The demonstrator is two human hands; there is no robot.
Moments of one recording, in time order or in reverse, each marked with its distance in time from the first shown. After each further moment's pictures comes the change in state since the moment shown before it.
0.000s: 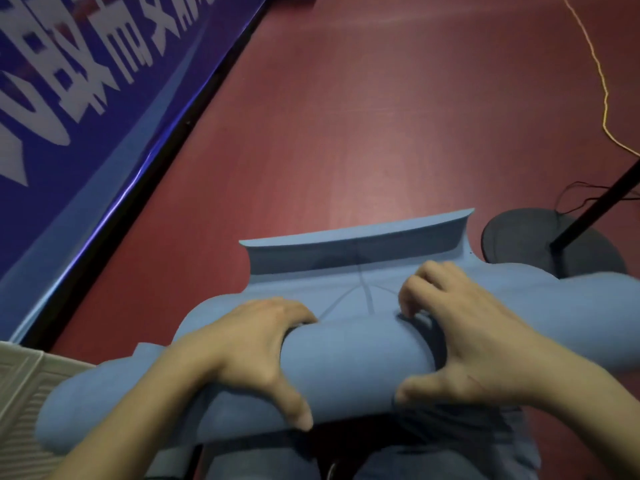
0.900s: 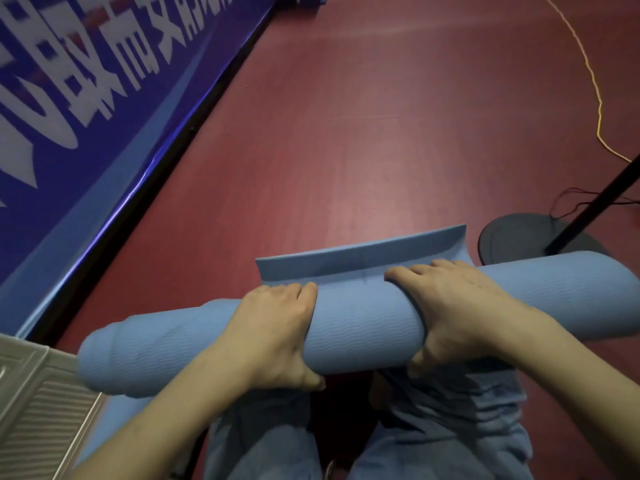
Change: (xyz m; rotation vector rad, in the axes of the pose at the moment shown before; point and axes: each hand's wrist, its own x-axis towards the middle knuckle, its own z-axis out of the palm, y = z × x) left_hand 0.004 0.029 0.022 0.451 0.351 -0.066; right_hand 0.030 0.006 -0.003 -0.349 -0.165 0.085
